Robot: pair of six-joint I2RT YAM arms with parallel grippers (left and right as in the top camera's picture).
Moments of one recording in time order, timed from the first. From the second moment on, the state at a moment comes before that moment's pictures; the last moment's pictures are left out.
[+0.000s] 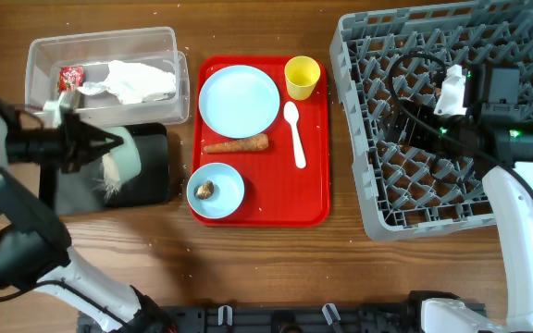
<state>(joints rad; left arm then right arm) 0.59 1.98 1.54 -1.60 0.96 0.48 -0.06 1.33 1.22 -0.95 -0.29 0.22</state>
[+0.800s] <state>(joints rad) 0.91 1.98 1.40 -1.54 1.34 0.53 -0.06 1.33 1.22 -0.96 -0.29 0.22</state>
